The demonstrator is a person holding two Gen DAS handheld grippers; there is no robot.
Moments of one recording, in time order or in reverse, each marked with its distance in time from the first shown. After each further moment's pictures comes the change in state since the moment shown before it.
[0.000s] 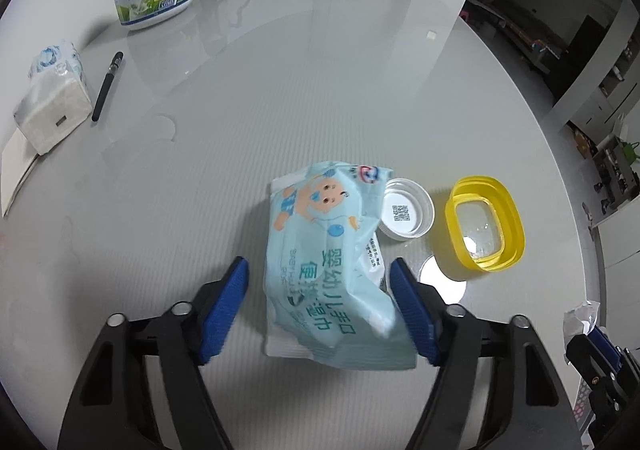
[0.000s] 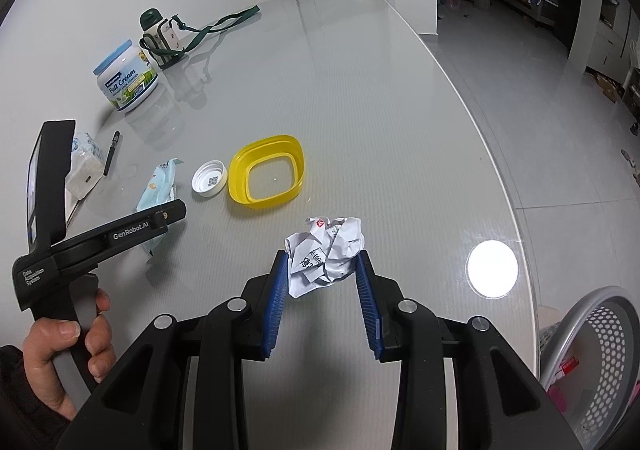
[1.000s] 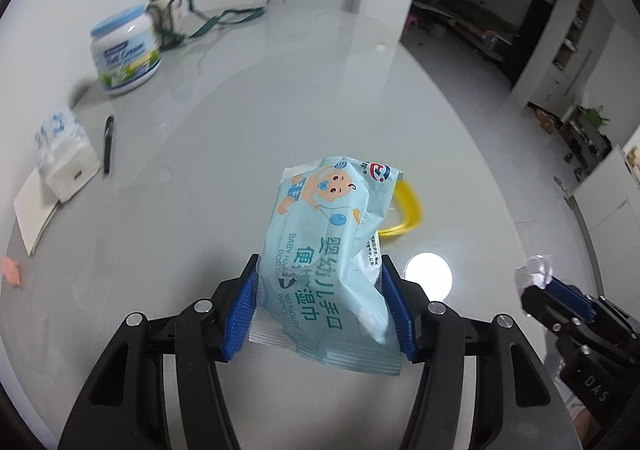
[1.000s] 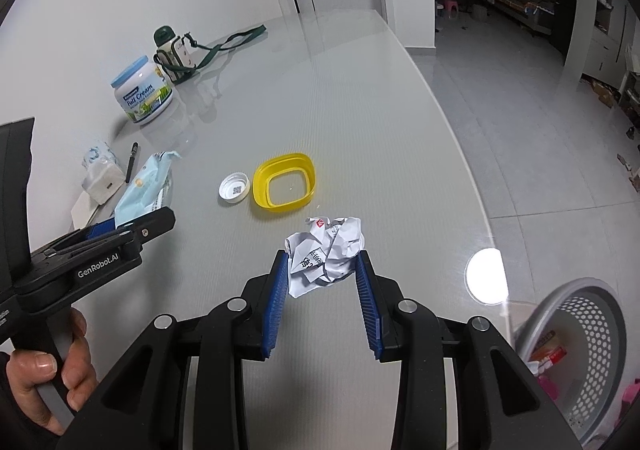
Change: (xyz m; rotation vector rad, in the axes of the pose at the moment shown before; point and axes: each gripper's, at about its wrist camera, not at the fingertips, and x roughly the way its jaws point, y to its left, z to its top) left arm -0.099 -0.038 -0.020 0.172 -0.104 -0.086; right arm -0.069 -0.002 -0.013 0.010 -0.058 -0.001
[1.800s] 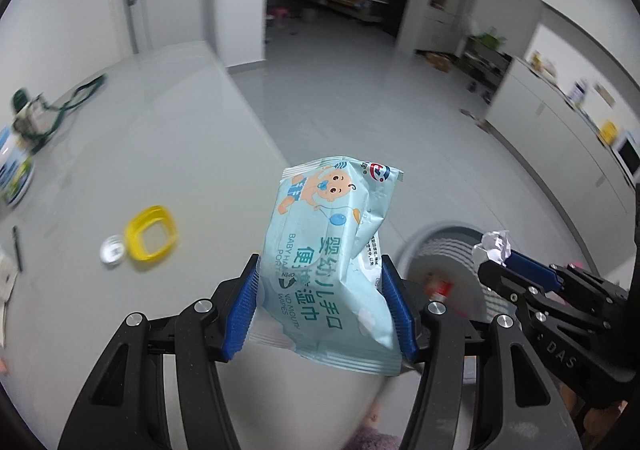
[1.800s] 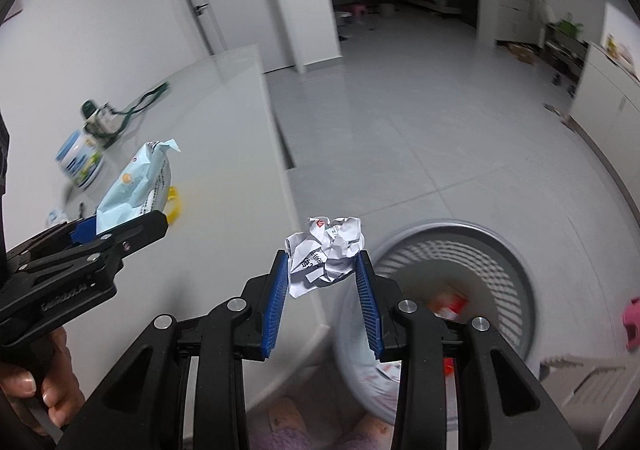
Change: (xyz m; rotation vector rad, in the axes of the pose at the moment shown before) left arm -0.044 -0.215 -0.032 0.377 0.008 -0.259; right arm -0.118 -0.166 -0.068 0.258 -0.081 -0.195
